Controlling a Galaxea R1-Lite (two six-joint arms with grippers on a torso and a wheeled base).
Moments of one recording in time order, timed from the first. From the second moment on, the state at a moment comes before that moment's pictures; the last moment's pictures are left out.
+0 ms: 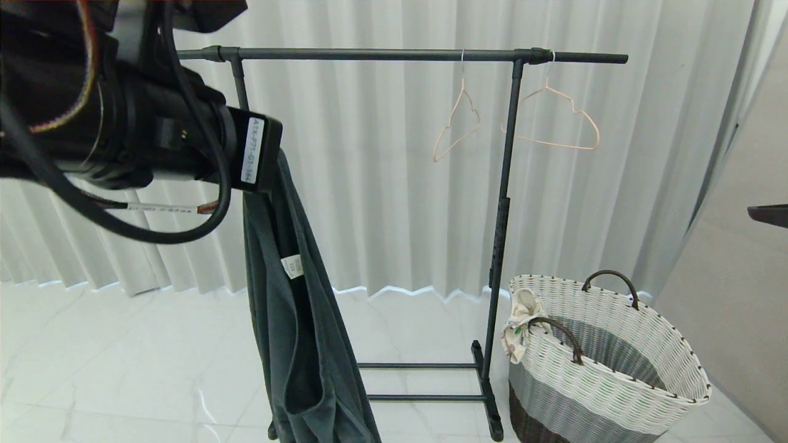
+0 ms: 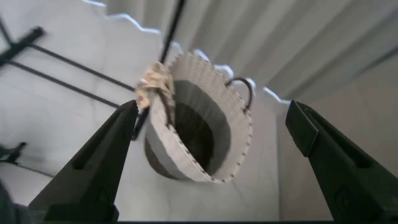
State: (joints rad) left arm -0.67 1.52 -1.64 0.63 0.45 -0.02; right arm 0.02 1.21 -1.33 0.54 0.16 -0.38
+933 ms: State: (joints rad) left arm -0.64 1.39 -1.36 0.43 0.46 0.10; right arm 0.02 1.25 -1.24 0.43 0.17 -0.34
